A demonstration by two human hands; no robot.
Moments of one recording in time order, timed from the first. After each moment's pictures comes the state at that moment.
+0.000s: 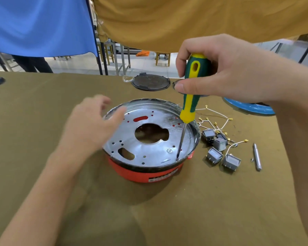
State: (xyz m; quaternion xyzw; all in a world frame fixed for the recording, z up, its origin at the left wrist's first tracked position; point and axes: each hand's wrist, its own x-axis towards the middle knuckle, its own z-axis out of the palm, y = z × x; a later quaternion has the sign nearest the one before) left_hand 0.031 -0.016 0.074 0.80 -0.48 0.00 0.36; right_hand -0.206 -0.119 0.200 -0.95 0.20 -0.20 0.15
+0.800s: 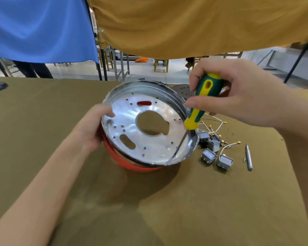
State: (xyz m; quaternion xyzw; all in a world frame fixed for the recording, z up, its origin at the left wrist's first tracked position) left_hand 0.044 -0.036 0.070 0.58 -0.27 -0.43 0.64; right_hand -0.240 -0.106 0.184 -0.94 0.19 -0.26 0.14
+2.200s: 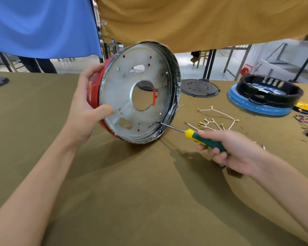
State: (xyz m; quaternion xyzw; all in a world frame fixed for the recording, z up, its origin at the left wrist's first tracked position) left_hand 0.083 -0.050 0.060 0.45 -0.59 -0.16 0.65; right_hand -0.228 -0.142 0.048 -0.51 0.47 -0.25 0.68
